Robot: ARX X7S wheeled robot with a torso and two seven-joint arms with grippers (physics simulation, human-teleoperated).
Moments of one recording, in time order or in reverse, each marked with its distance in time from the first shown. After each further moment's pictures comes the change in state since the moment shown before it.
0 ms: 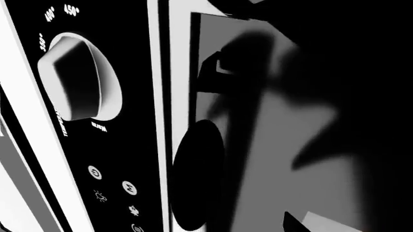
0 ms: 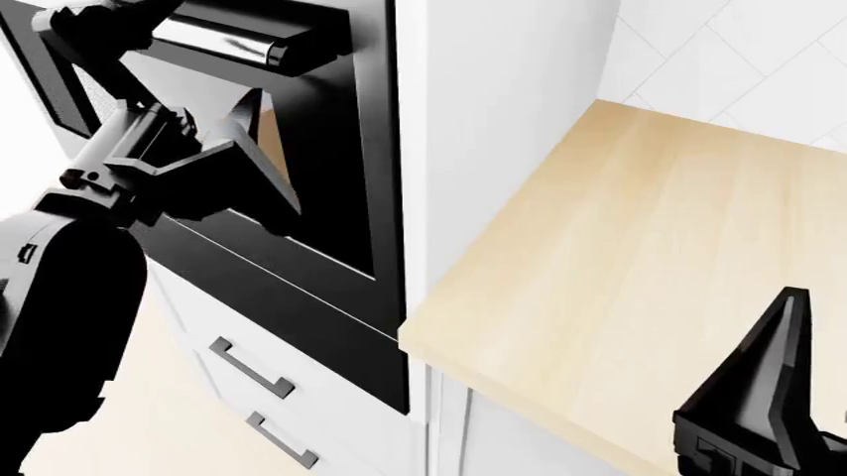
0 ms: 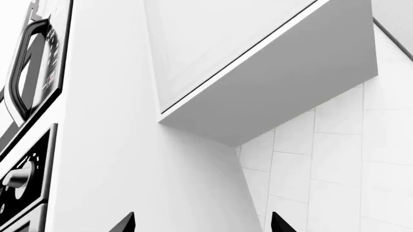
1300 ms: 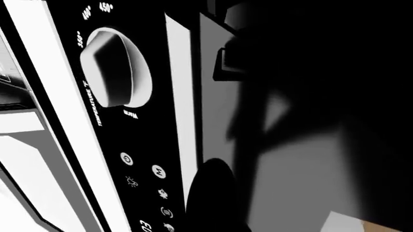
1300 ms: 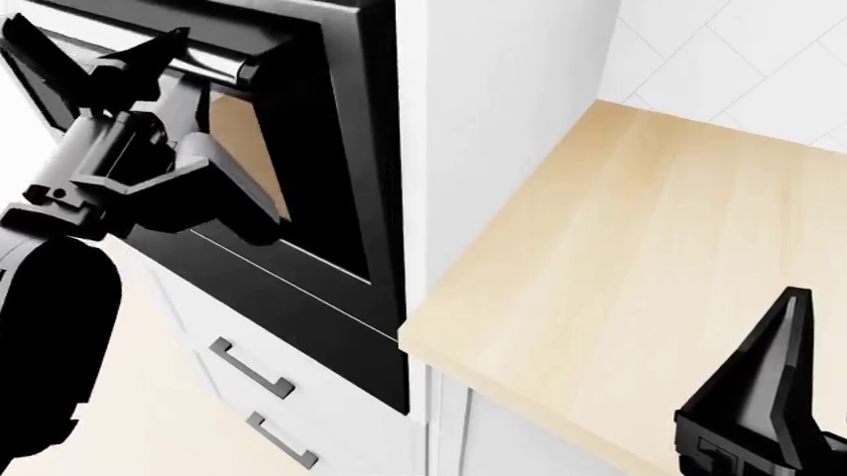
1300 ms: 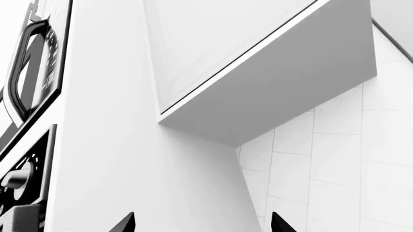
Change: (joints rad) left arm 0.065 -0.056 -0.047 0.065 0.041 0.004 -0.041; right arm 0.001 0.013 -0.008 0.004 -0.002 -0.010 0.016
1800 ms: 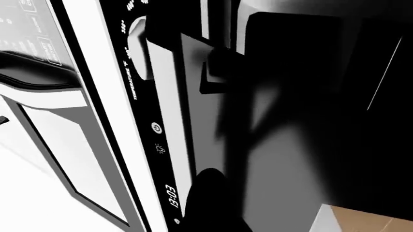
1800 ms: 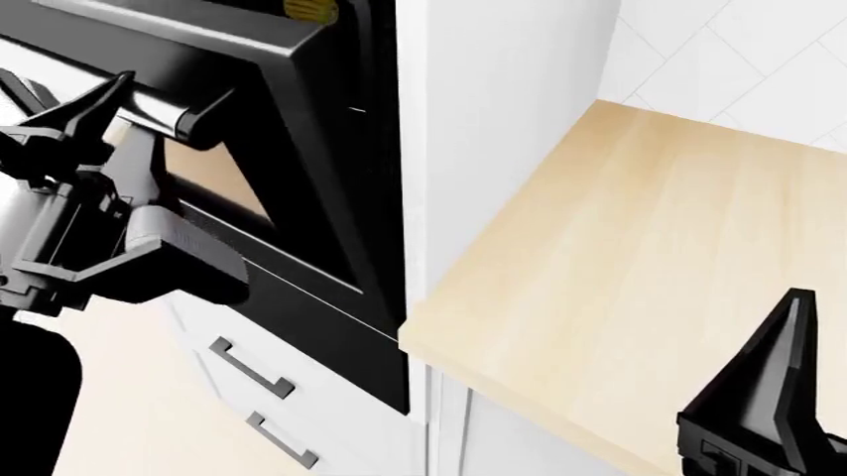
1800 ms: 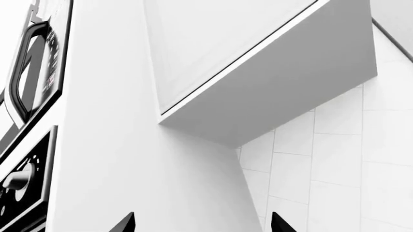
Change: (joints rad) left arm 0.286 -0.104 -0.145 0.227 0.019 -0.069 -0.114; right arm -0.004 0.008 -0.002 -0.002 0.005 -0.007 0.003
